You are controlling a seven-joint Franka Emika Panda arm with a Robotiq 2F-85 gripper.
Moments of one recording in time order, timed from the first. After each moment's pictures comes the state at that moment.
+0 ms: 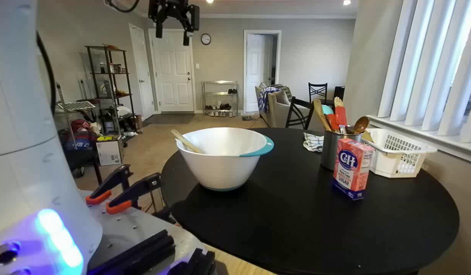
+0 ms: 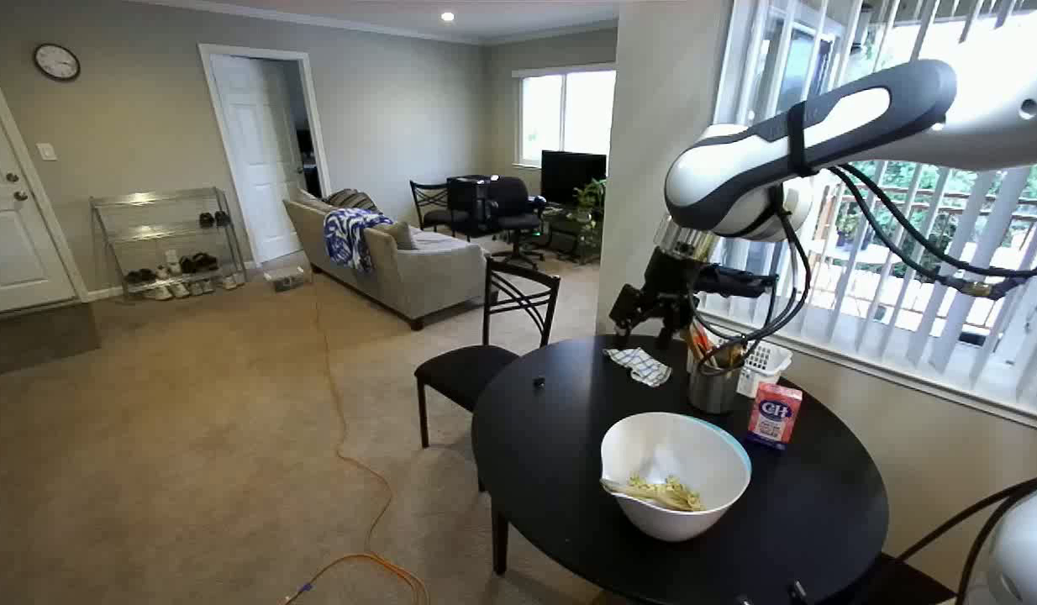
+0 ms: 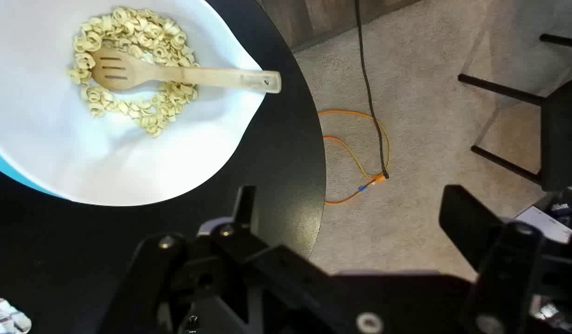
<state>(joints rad) 0.21 -0.30 0.03 -2.39 0.31 2.18 -0.06</state>
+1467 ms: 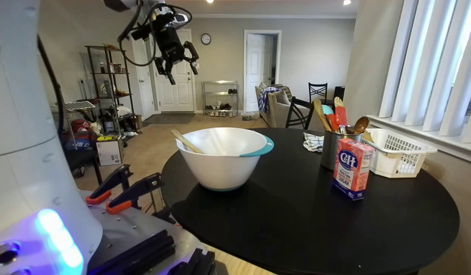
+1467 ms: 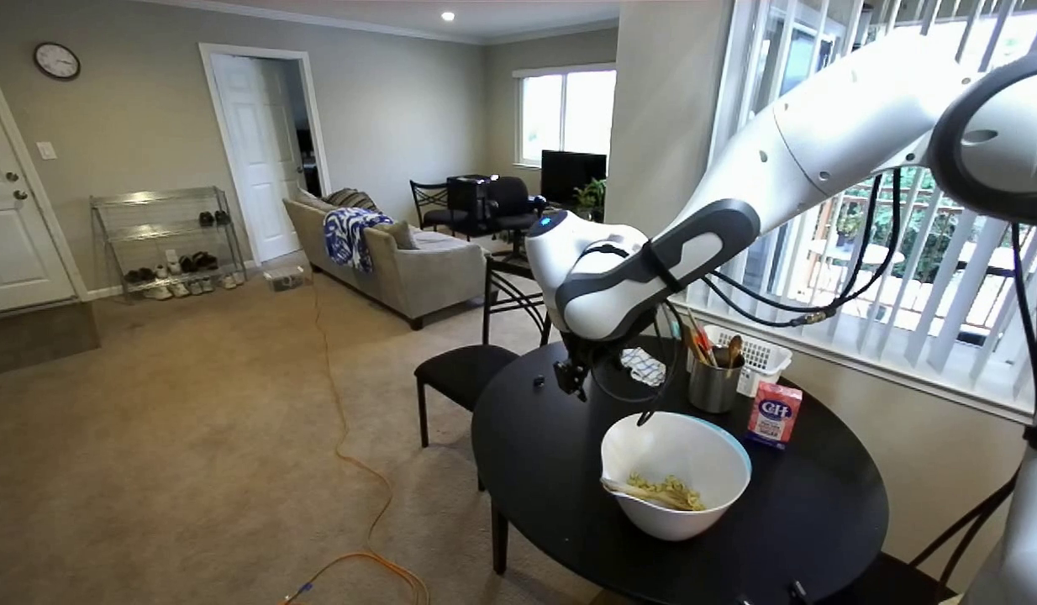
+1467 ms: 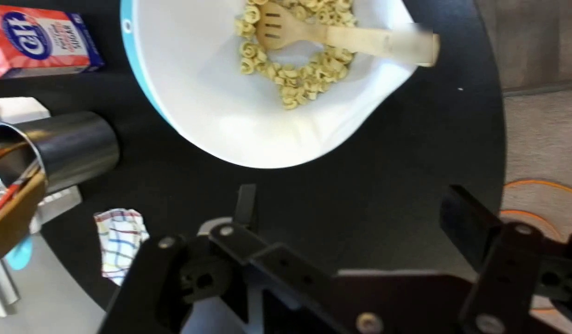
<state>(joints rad) 0.30 0.21 0.21 -2.06 -0.50 2.10 0.52</state>
